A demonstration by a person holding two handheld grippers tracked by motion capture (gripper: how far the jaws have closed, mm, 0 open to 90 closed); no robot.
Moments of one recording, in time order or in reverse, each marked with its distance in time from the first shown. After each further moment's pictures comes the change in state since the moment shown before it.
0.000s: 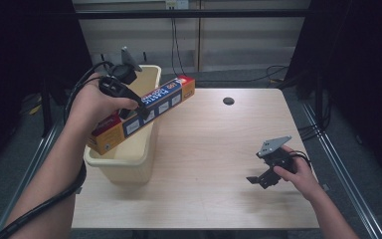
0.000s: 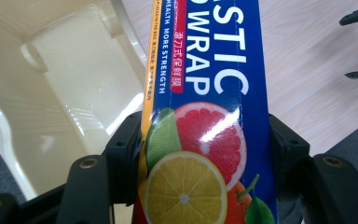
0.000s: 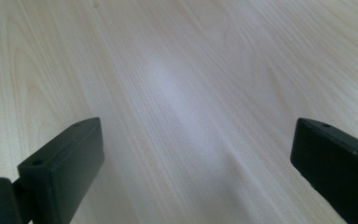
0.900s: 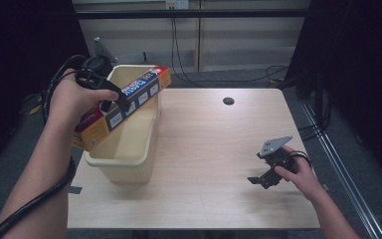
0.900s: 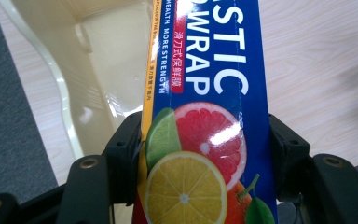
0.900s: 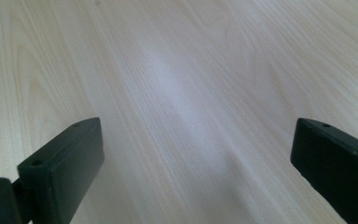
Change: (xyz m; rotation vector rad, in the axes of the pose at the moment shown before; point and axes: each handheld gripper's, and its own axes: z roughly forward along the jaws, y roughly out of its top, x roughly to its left) left arm 0.033 -0.012 -0.023 -0.039 0.070 -0.167; right arm -0.001 -0.002 -0.001 0.004 0.003 -0.001
